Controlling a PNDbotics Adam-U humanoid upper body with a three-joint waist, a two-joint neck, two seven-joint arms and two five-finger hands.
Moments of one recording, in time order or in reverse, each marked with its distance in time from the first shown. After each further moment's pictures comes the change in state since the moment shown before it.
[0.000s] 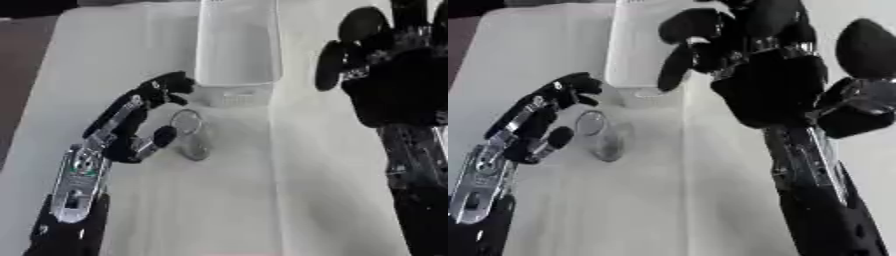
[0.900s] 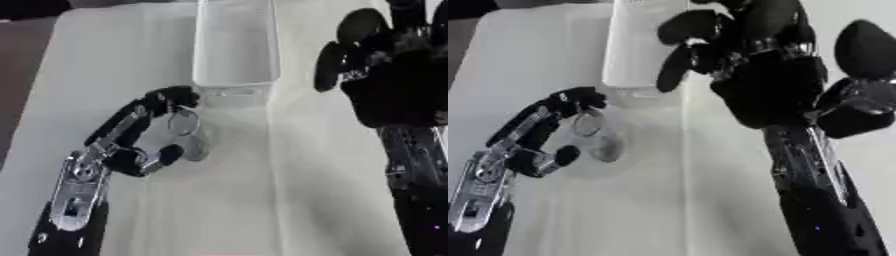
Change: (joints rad) left arm 0.036 0.001 -0.032 -0.006 -0.021 -0.017 -0.033; right arm 0.000 0.000 0.000 0.000 0.001 0.004 0.004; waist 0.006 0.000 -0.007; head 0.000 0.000
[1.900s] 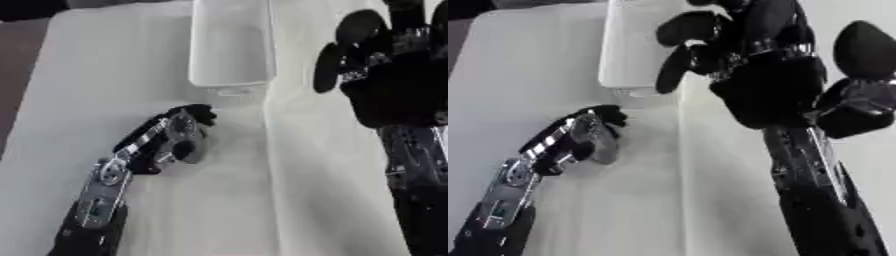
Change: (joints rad) left arm -0.050 -0.026 -0.041 0.165 -0.001 0.002 0.003; right arm 0.000 0.001 0.001 0.000 0.001 0.004 0.004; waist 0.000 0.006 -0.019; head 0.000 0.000
